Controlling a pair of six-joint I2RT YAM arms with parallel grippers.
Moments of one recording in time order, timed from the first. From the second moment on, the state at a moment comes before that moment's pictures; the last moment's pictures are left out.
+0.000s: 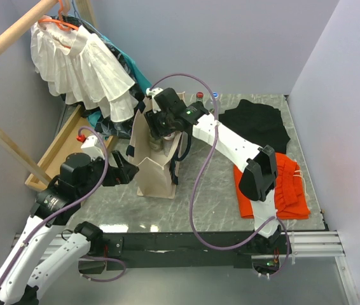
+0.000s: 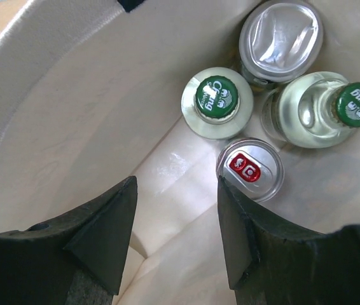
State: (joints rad) left arm -0.48 0.60 0.87 -0.70 0.04 -0.59; right arm 0.79 2.01 1.99 -0.74 0.01 0.17
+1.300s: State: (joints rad) left arm -0.48 0.94 0.97 -0.52 0.17 -0.33; right arm 0.78 1.95 1.96 -0.85 0.09 0.26
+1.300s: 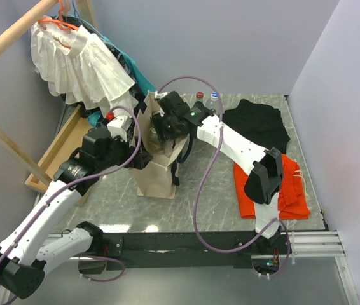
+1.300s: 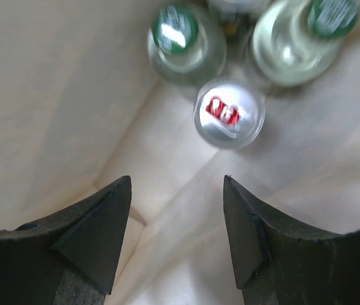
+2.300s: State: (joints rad) left arm -0.48 0.99 0.93 -0.61 0.34 -0.33; right arm 0.75 1.92 1.84 -0.78 0.10 0.29
